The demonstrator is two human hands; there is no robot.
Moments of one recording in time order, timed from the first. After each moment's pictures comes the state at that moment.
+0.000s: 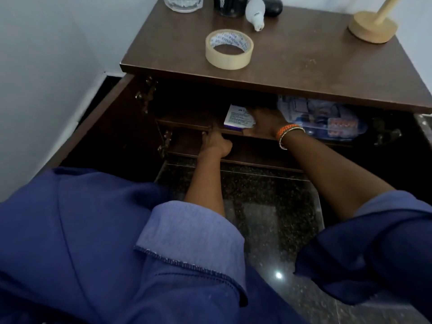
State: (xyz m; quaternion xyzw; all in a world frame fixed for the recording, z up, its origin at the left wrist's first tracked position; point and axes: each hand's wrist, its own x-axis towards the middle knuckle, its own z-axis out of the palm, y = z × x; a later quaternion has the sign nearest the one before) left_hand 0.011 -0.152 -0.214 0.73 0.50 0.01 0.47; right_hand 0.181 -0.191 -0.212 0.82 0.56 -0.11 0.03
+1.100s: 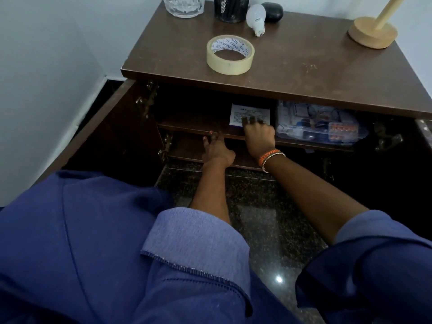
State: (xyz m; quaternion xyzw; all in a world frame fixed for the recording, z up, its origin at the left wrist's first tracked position) left_hand 0.014 -0.158 -0.230 0.76 0.49 -0.01 0.42; right_hand 0.132 -0.198 -0.234 0.86 0.51 0.06 0.07
